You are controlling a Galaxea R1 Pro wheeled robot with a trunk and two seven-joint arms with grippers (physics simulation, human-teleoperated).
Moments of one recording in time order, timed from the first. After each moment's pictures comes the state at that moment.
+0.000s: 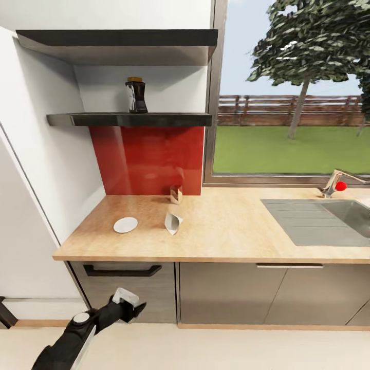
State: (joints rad) left arm -0.37 0.12 -0.02 -0.85 -0.09 0.14 -0.54; right arm -0.01 0.05 0.00 -0.23 0.00 -0.06 0.00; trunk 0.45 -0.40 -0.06
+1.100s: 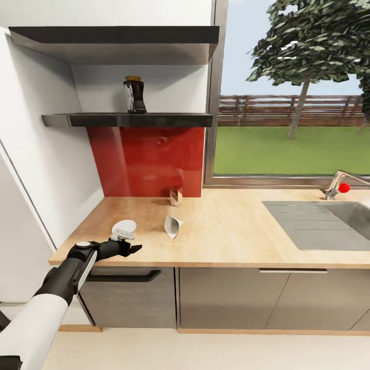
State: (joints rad) left arm -0.75 0.17 -0.02 -0.85 -0.09 0.45 -0.61; right arm -0.01 0.03 0.00 -0.23 0.01 -0.04 0.00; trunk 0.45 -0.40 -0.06
